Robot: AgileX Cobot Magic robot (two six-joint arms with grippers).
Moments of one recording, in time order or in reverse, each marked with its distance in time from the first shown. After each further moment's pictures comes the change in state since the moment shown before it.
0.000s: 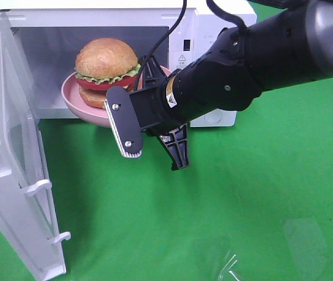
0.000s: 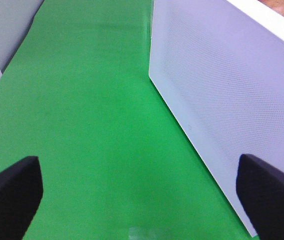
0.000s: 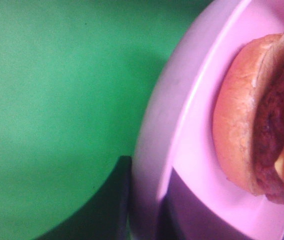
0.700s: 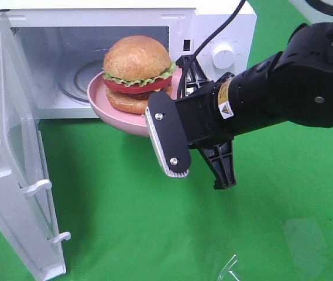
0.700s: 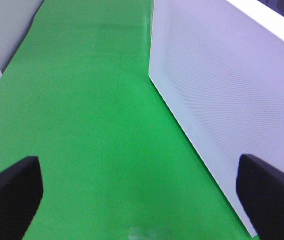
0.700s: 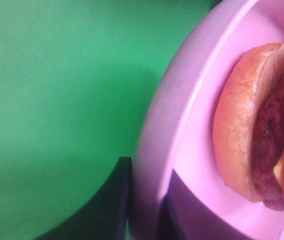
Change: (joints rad) left arm 0.000 0.000 0.000 0.000 0.000 0.000; right arm -0.003 -0.276 0.259 0.003 0.011 0.013
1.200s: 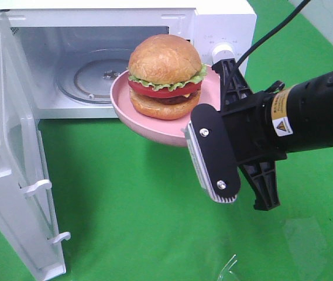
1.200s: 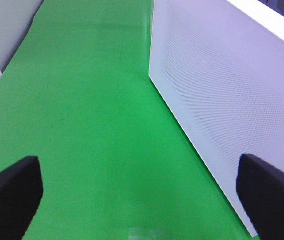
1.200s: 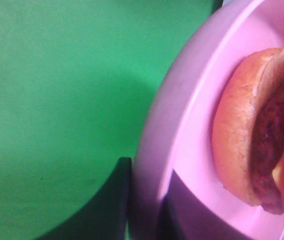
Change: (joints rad) left arm 0.000 0.000 0.000 0.000 0.000 0.000; right arm -0.002 -0.210 0.164 -0.012 0.019 0.004
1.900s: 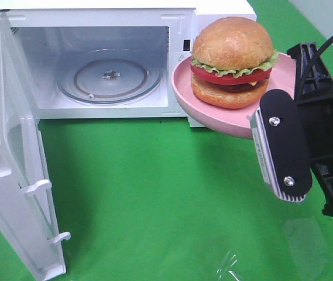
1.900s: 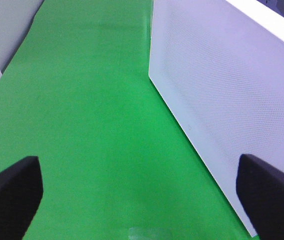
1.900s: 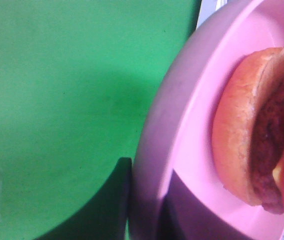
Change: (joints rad) left arm 0.000 0.000 0.000 0.000 0.000 0.000; right arm 0.000 -0.243 0.054 -0.202 0.273 0.261
